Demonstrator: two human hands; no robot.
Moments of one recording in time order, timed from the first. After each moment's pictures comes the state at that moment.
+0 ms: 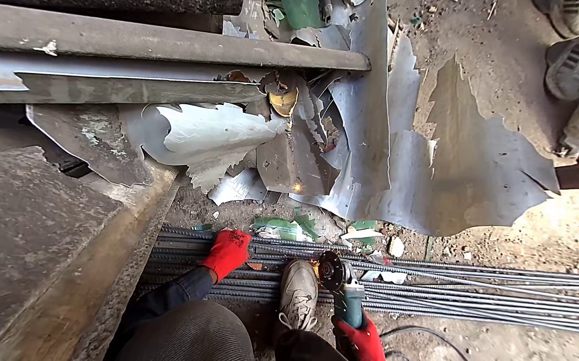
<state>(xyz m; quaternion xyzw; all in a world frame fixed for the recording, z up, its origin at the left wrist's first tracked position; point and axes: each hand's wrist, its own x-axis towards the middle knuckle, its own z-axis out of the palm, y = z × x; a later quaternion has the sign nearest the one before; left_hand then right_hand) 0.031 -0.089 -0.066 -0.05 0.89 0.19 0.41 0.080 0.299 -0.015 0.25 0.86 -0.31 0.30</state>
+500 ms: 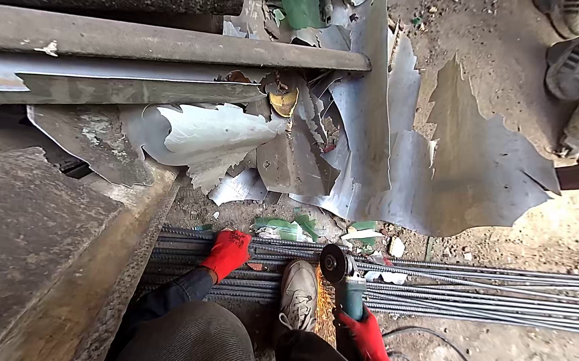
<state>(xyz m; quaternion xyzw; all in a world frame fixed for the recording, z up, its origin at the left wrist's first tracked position) 0.030 -0.089 -0.067 -0.06 0.89 0.19 0.42 0.064 0.291 -0.016 0.24 0.86 -0.33 0.29</state>
